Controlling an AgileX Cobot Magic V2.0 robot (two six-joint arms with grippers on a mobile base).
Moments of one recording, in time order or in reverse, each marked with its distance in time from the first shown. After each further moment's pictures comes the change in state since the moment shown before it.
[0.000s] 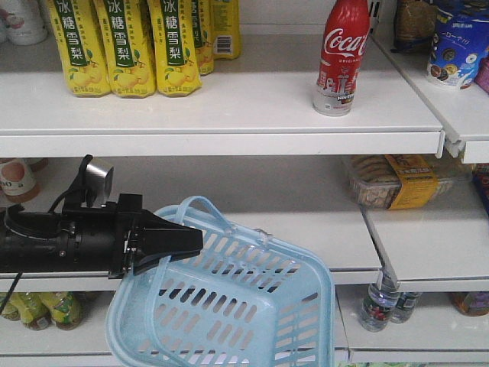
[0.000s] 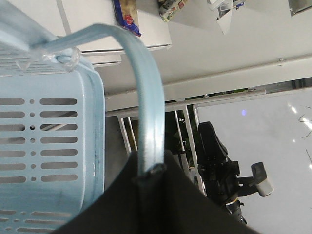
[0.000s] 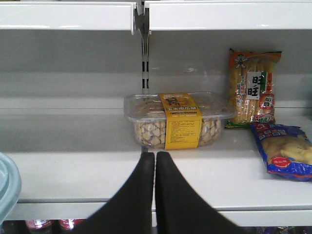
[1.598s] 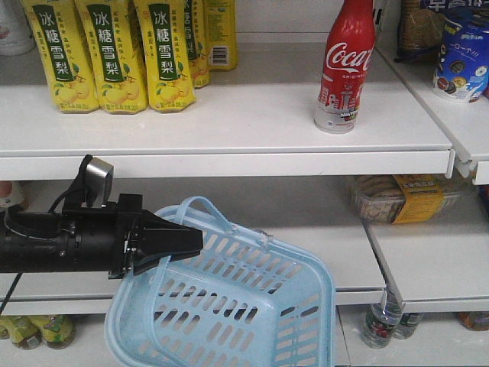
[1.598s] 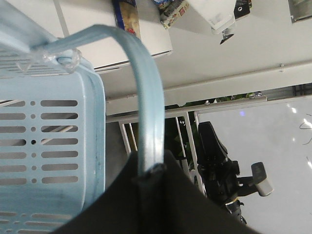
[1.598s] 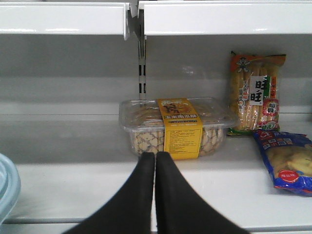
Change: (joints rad) left arm 0.000 0.000 0.000 0.000 0.000 0.000; right arm 0.000 0.000 0.000 0.000 0.000 0.000
